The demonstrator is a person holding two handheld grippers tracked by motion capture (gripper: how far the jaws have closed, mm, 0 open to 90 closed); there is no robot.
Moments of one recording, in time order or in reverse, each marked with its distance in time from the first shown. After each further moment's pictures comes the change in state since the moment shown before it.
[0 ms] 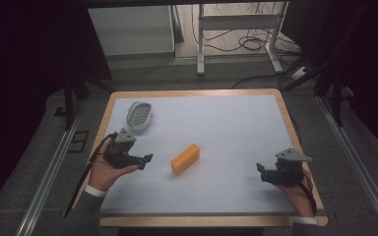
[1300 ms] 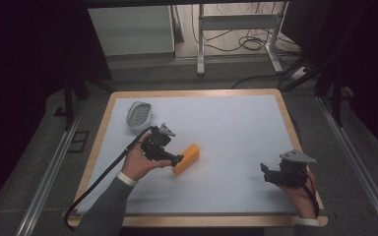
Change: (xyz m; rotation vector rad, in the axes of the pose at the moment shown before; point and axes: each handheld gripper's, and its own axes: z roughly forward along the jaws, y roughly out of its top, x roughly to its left) left arm -0.051 0.058 0.059 0.164 -0.123 0.094; right arm -0.006 -0.006 -0.004 0.006 -0.043 0.033
